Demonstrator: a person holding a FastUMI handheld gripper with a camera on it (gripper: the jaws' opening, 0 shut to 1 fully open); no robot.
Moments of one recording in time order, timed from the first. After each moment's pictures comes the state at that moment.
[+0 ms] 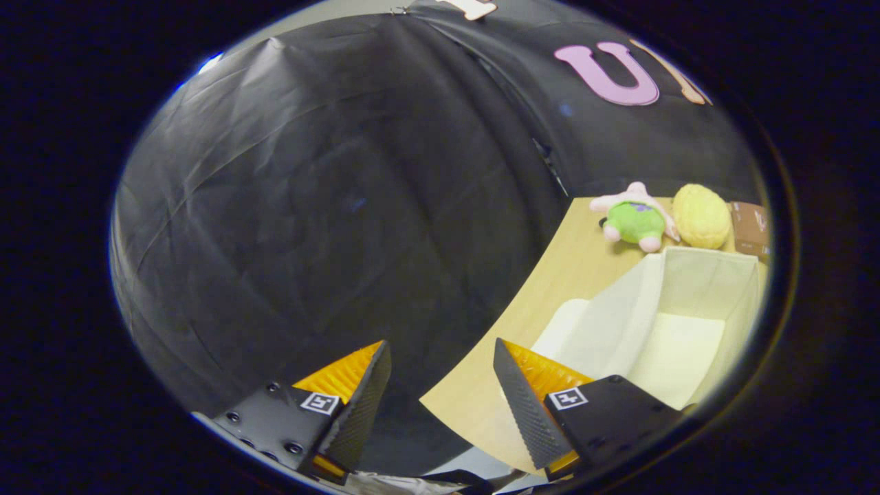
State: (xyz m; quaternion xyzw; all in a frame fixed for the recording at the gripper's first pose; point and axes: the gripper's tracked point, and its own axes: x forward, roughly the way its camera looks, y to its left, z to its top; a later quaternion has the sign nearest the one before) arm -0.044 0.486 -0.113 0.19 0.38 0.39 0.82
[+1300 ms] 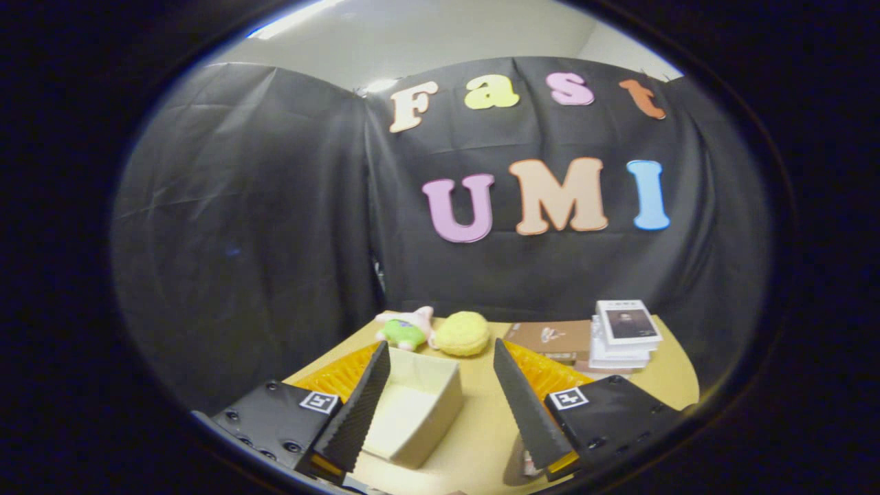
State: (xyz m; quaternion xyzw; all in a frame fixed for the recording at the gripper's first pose) arm 0.009 0.090 -0.033 0.07 0.17 0.10 0.98
